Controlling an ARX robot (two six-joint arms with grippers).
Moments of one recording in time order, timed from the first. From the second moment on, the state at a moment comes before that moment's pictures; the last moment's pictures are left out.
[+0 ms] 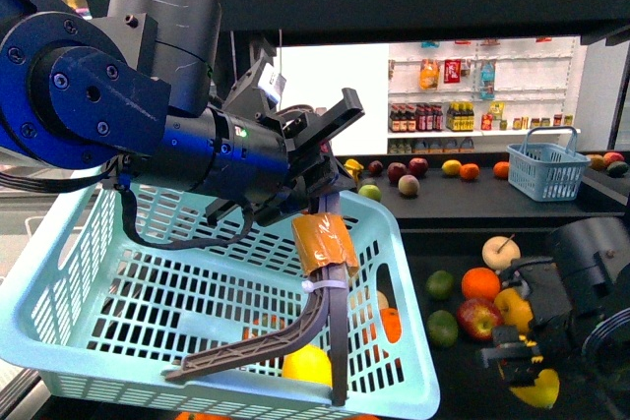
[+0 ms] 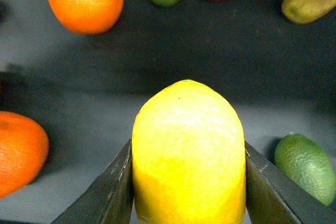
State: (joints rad) left arm -0.37 1.95 1.39 0.20 0.45 -0.48; right arm 0.00 2.16 1.30 0.20 -0.03 0.01
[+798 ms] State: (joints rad) left arm -0.37 1.95 1.39 0.20 0.45 -0.48; right arm 0.27 2.03 1.42 0.09 -0.08 0.22
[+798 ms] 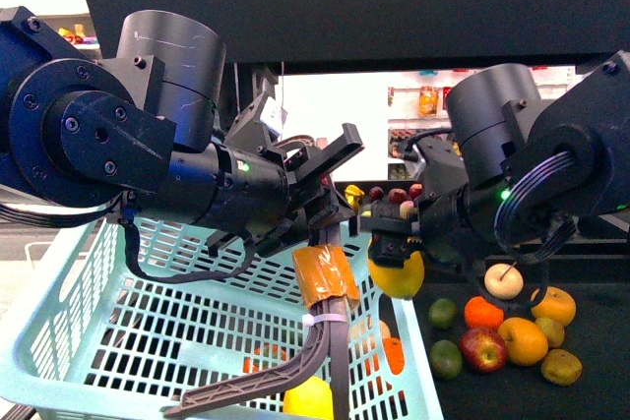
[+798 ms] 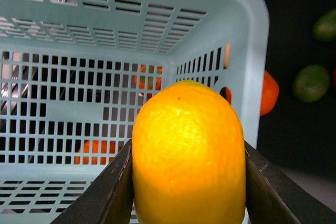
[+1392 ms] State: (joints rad) left arm -0.37 1.95 1.39 0.20 0.45 -0.48; right arm 0.24 2.05 1.39 0.18 -0.09 0.28
